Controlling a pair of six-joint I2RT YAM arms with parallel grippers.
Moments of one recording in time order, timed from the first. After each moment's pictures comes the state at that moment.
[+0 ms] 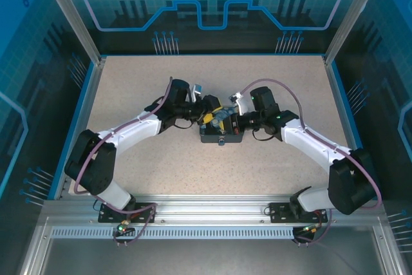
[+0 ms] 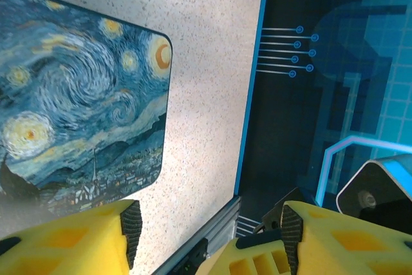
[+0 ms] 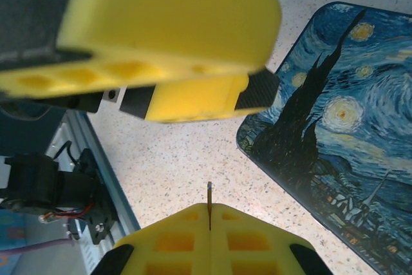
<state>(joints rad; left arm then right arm) -0.51 1.58 1.04 -0.02 0.58 -1.19 0.48 1.38 0.93 -0.30 -0.64 0.32</state>
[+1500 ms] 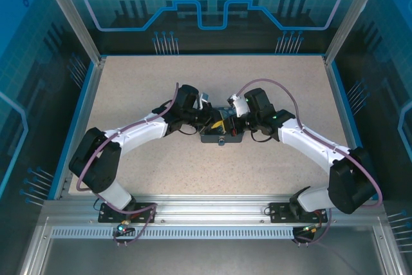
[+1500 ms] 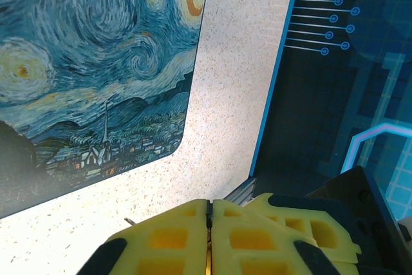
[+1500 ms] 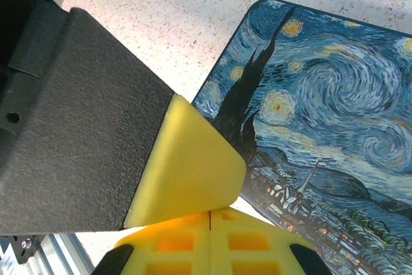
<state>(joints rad) -0.58 1.62 1.04 -0.08 0.56 -1.21 0.54 1.39 0.96 -0.39 -0.41 0.27</state>
